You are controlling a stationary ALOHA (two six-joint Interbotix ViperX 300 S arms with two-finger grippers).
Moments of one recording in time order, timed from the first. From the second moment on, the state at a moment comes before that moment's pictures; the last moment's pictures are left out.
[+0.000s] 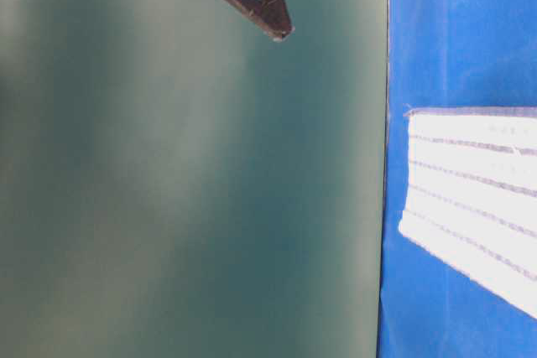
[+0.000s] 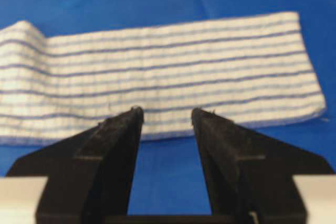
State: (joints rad) left arm 0.07 -0.56 1.14 -0.03 -0.21 -0.18; right arm -0.25 -0.42 0.93 -0.27 -0.04 0.27
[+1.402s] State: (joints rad) left arm 0.60 0.23 0.67 -0.03 -0.34 0.08; right arm -0.55 0.24 0.57 -0.37 -0.07 0.25
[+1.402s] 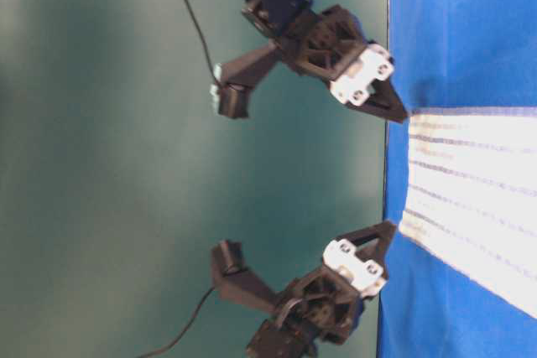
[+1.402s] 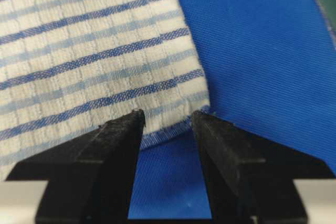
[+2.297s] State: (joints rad) left arm 0.61 0.36 0.58 -0.03 -0.31 0.11; right arm -0.60 0.32 0.52 -0.38 -0.09 0.25
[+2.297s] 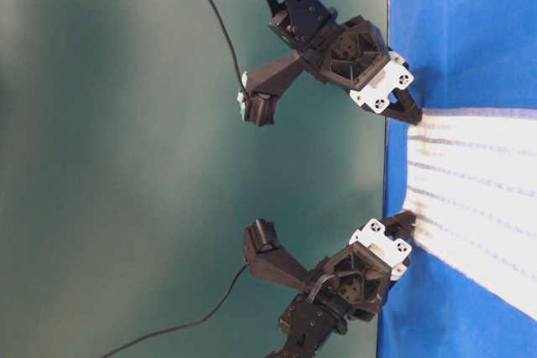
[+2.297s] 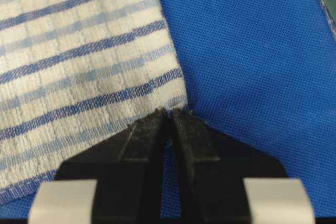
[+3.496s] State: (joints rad) left arm 0.58 0.18 0.65 -0.03 -0.23 0.15; right arm -0.56 0.20 0.55 -0.38 -0.05 0.27
